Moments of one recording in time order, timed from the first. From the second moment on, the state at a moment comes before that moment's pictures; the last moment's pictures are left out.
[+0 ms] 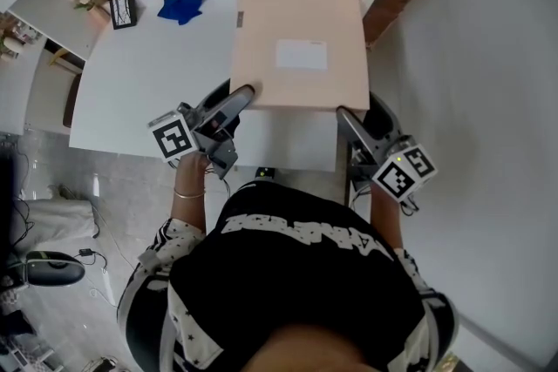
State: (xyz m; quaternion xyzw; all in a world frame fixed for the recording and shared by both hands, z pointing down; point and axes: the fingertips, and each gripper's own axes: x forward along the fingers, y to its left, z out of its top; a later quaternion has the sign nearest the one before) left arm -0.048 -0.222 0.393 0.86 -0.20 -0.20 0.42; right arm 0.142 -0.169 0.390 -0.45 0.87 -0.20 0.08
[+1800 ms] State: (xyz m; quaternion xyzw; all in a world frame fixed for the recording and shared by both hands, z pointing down) left arm -0.050 -0.256 0.378 0.92 -0.33 -0.05 0.20; right arm 0.152 -0.210 0.376 -0.50 0.84 -0.17 0.11
